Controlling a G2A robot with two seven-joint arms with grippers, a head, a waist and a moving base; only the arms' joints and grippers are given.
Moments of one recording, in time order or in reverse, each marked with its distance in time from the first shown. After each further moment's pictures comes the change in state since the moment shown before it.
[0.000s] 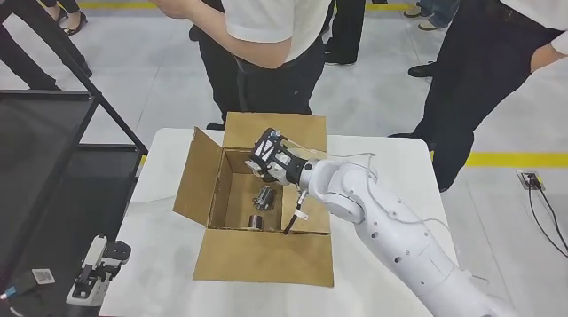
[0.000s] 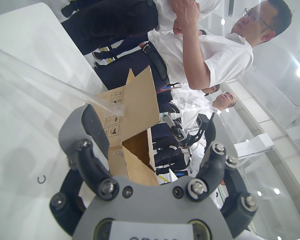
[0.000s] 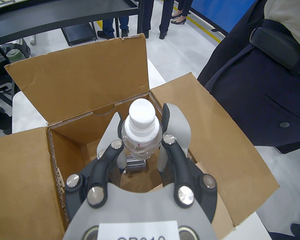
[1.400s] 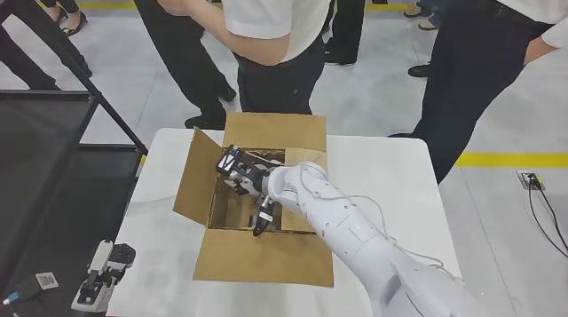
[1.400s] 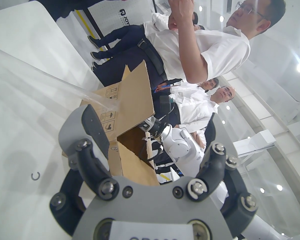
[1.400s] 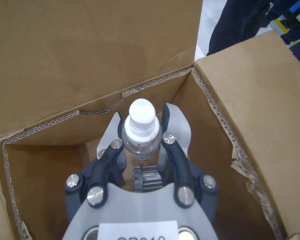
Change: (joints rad) left arm 0.045 -0.013 0.025 -0.057 0.049 -0.015 0.046; right arm 0.291 -0.426 -0.347 0.921 0.120 -0.086 -0.244
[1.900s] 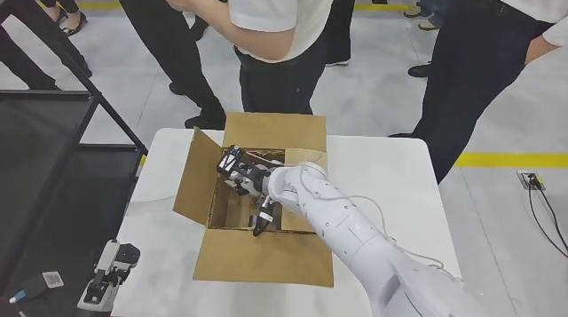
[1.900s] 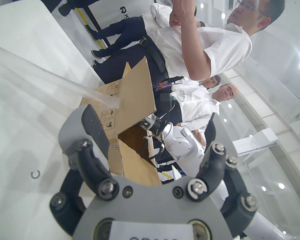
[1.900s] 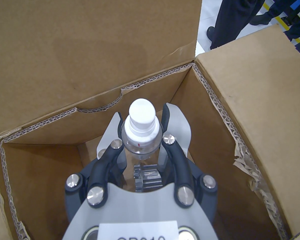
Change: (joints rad) left arm -0.003 -0.004 0.018 -0.003 0.032 0.005 0.006; right arm -0.018 0.002 0.002 -0.012 -0.002 0.014 -0.002
